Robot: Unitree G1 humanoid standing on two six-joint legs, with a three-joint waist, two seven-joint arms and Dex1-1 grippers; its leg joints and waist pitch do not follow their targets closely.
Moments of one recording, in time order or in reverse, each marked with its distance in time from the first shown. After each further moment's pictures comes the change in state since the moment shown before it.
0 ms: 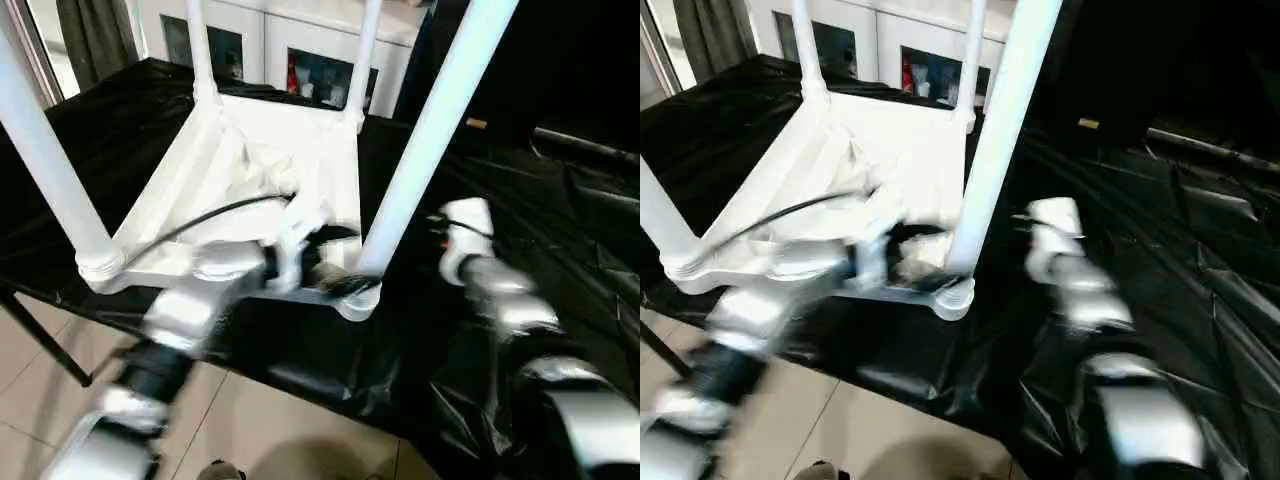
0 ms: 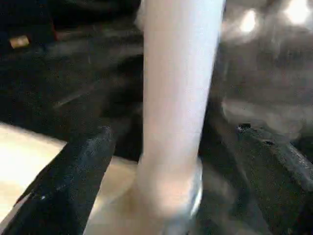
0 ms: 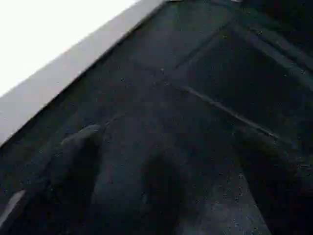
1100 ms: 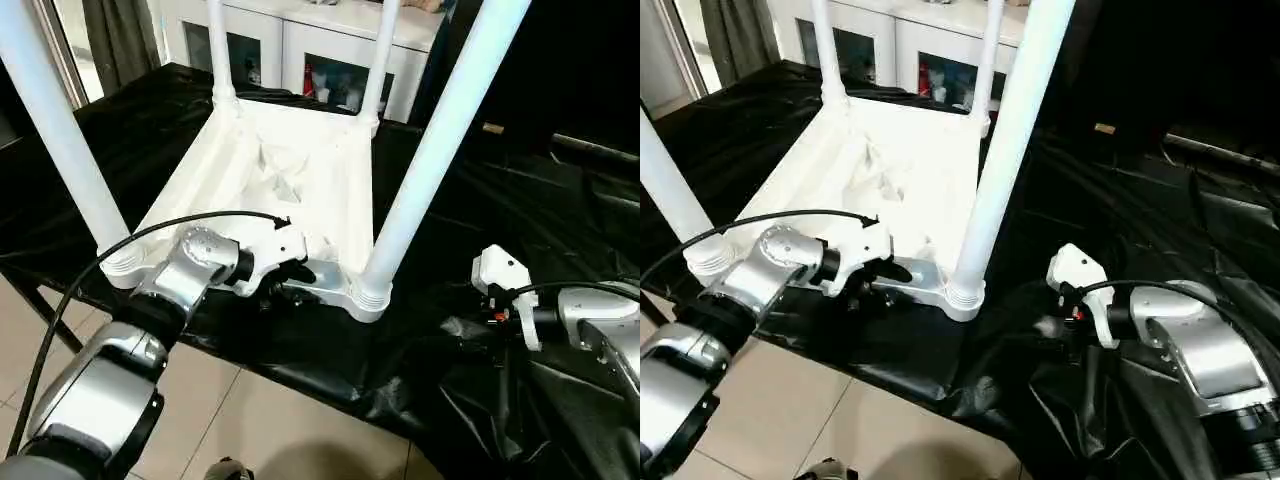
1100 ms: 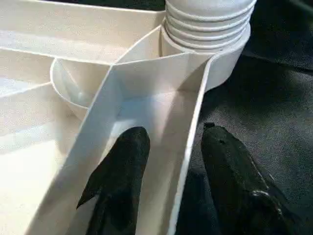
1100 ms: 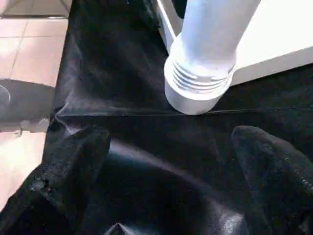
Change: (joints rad) left arm -0.245 -0.003 -0.099 0.613 0.240 -0.289 -0.145; right arm 0.403 -0.415 0.214 -0.980 0.203 0.520 0.694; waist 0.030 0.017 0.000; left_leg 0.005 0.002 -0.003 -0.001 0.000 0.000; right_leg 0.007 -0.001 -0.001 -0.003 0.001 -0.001
